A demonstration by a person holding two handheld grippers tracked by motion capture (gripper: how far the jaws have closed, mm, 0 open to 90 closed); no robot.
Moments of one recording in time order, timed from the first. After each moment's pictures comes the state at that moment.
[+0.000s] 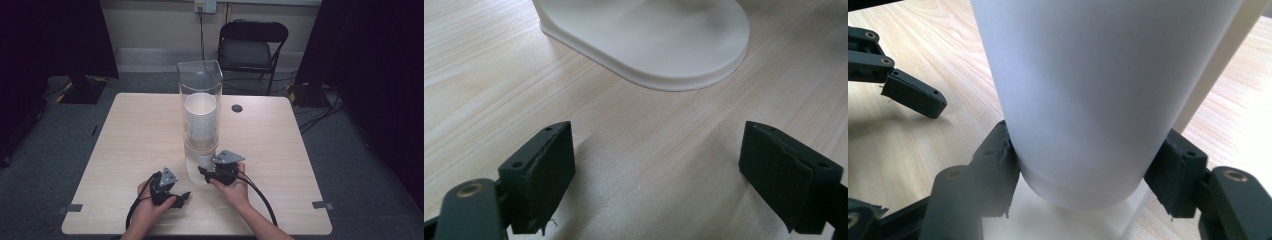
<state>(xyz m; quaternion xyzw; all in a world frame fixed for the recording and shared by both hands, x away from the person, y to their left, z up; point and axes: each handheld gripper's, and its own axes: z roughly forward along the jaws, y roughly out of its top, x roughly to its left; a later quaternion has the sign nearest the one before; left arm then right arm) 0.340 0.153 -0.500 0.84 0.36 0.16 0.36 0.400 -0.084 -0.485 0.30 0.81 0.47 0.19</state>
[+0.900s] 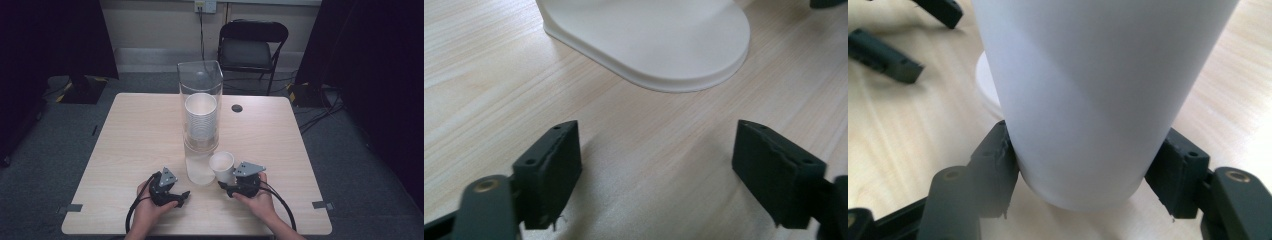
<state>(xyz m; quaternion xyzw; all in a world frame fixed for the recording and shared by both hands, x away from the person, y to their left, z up) 0.339 0.152 -0.498 0.84 0.37 0.15 0.37 0.366 -0.146 -0.491 0.27 0.85 0.43 0.16</state>
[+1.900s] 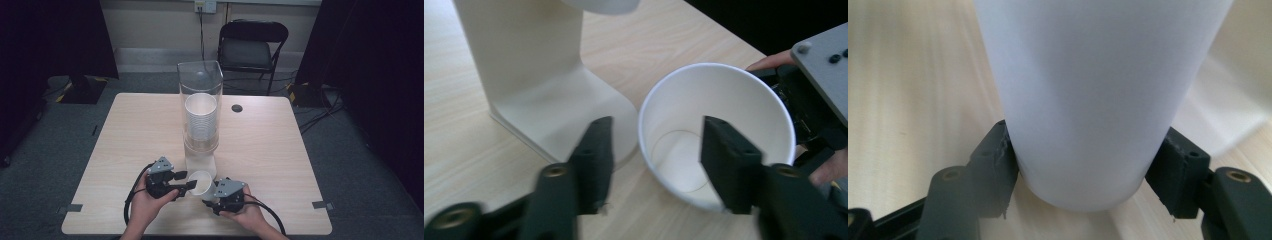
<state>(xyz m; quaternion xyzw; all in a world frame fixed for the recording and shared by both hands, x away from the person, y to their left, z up) 0.333 0.145 -0.434 0.79 0.38 0.05 0.48 0.332 -0.098 -0.497 0.12 0.88 0.42 0.16</state>
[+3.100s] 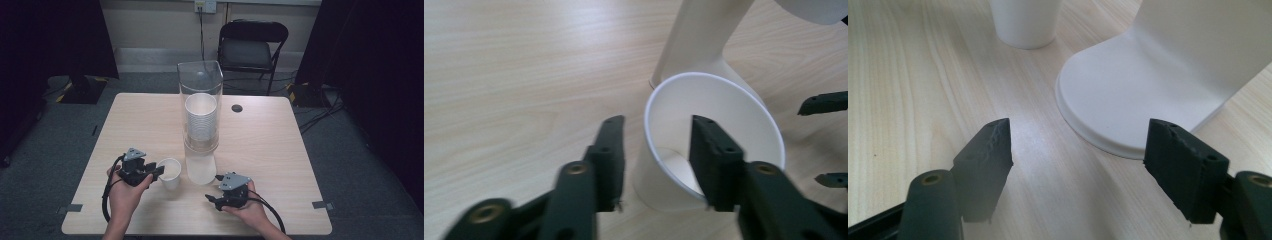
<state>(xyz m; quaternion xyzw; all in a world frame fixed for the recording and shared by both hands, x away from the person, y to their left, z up) 0.346 0.214 -0.424 0.74 0.51 0.15 0.41 0.343 -0.111 -0.489 0.18 0.87 0.43 0.17</state>
